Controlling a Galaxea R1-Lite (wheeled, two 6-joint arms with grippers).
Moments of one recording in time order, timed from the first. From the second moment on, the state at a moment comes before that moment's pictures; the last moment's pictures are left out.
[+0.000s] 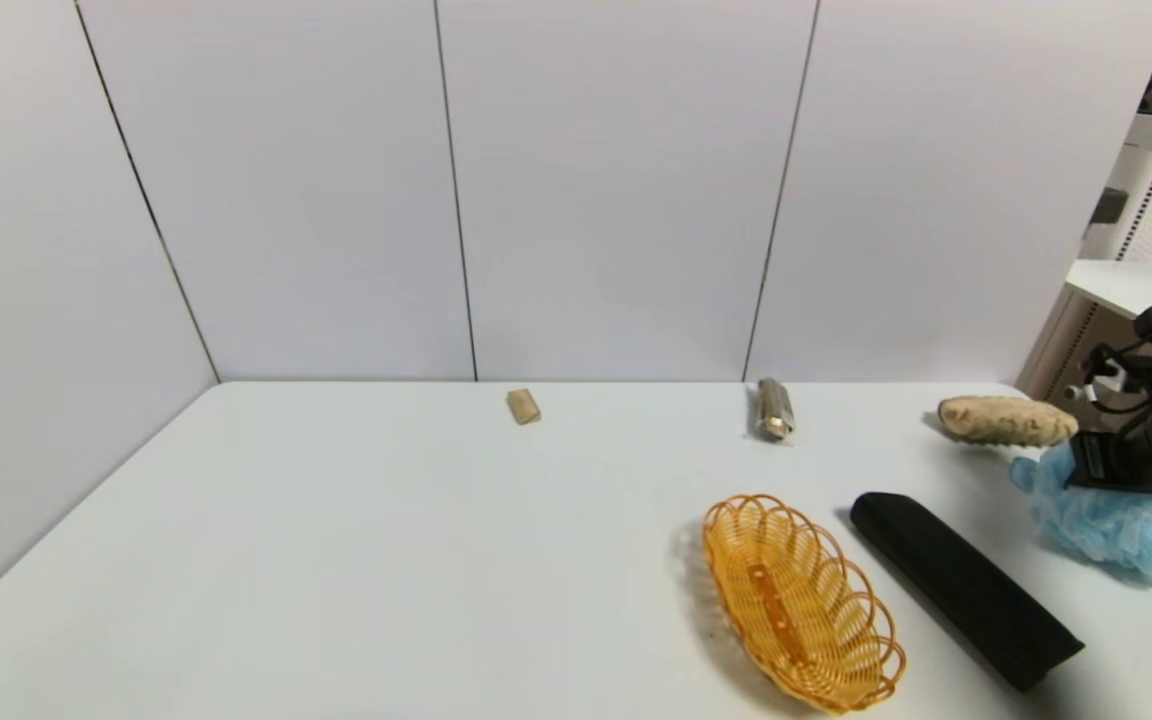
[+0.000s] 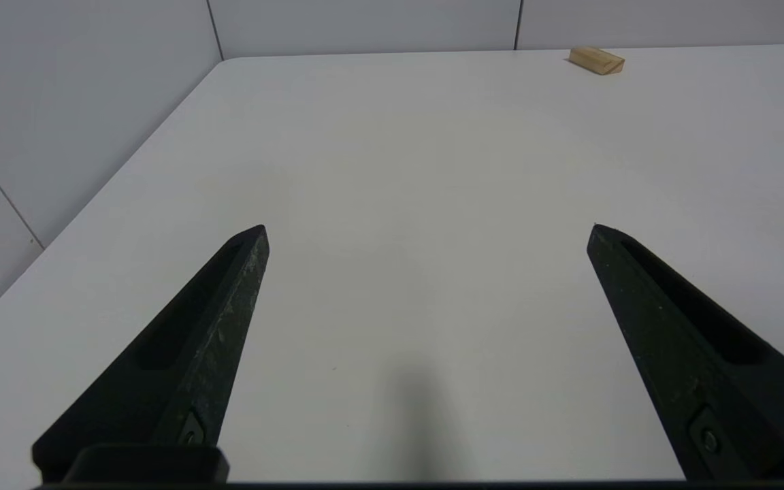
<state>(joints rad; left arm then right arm) 0.00 0.00 0.00 0.00 0.00 0.00 -0.39 2.03 -1.32 0.35 -0.11 -0.12</state>
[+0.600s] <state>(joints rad) 0.00 0.00 0.00 0.00 0.00 0.00 -0.28 1.89 -1.43 0.35 -0.07 -0.11</state>
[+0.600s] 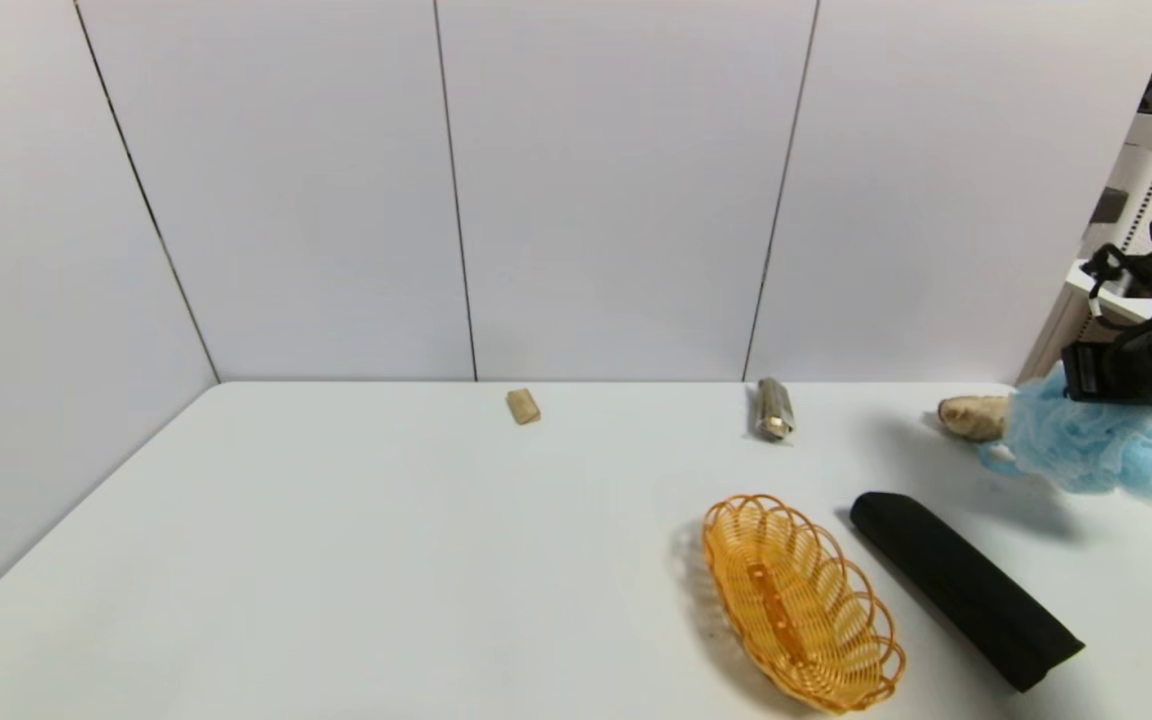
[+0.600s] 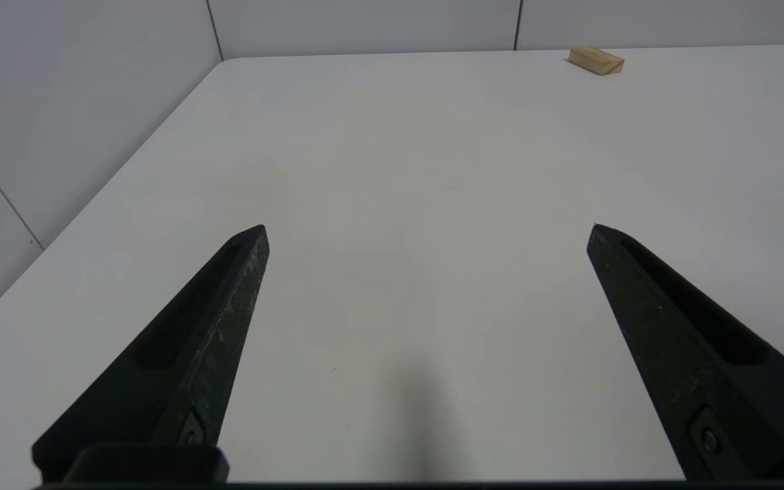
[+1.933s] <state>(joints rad) 0.00 0.00 0.00 0.00 0.00 0.00 0.45 1.42 -0.96 0.23 0.11 -0.11</state>
